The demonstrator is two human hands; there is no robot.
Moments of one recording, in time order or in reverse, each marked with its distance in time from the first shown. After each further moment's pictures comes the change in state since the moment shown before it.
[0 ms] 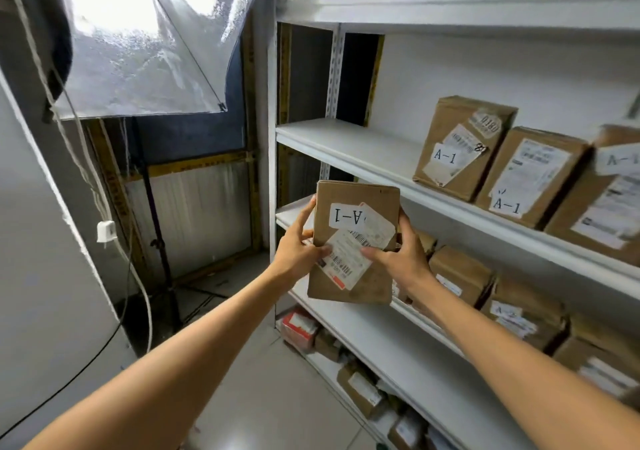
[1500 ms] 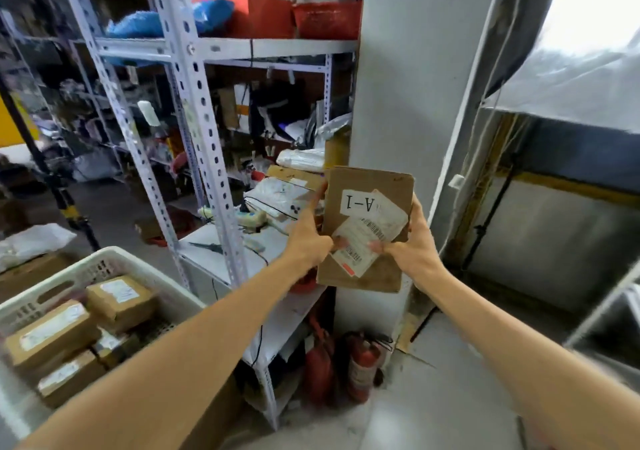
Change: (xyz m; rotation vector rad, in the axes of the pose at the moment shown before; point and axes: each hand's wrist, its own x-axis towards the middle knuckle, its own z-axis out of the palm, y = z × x) left_hand -0.363 0.046 0.009 0.338 1.419 -0.141; right_hand -0.185 -0.073 0.167 0.305 -1.208 -0.354
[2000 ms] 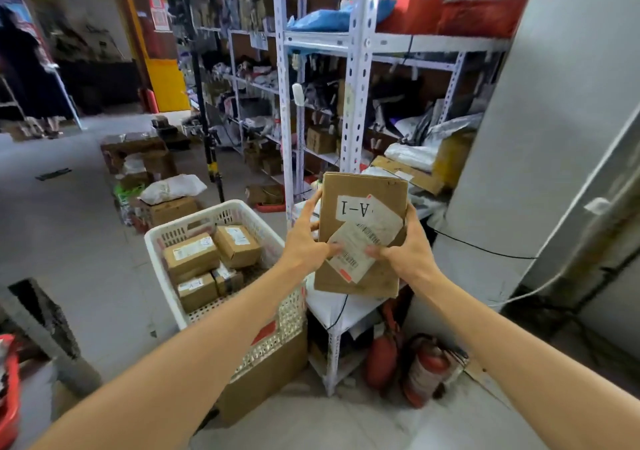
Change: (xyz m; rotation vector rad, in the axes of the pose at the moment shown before) left_hand -0.136 -0.040 -0.147 0.038 0.333 -0.091; right_hand -0.069 -0.045 0.155 0.075 -0.368 -0.027
